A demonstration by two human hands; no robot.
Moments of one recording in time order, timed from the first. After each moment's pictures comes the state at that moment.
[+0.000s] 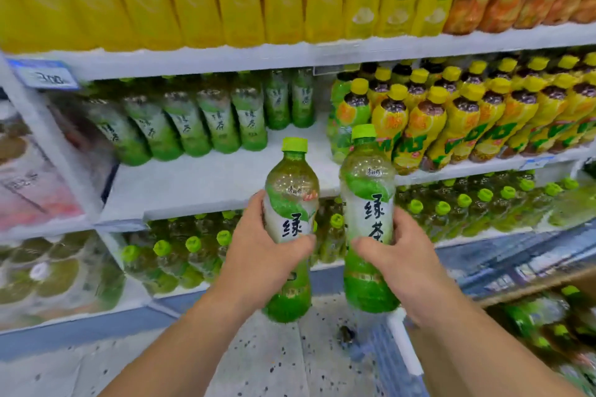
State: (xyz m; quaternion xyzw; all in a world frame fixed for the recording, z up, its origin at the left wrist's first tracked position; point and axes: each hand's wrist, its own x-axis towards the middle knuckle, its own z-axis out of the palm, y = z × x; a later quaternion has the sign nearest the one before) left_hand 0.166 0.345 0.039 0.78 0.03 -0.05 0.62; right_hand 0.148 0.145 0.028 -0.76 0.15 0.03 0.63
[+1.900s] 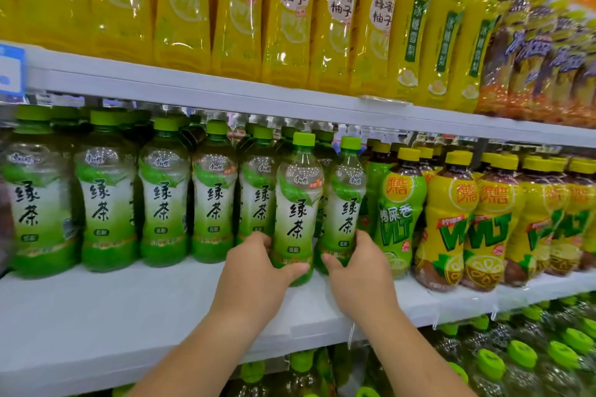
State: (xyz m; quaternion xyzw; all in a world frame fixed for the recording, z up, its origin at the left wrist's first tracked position) left_hand 0.413 0.391 -0.119 0.84 -0.09 0.20 0.50; right_hand 0.404 0.226 -0.121 -0.86 0.08 -0.30 0.39
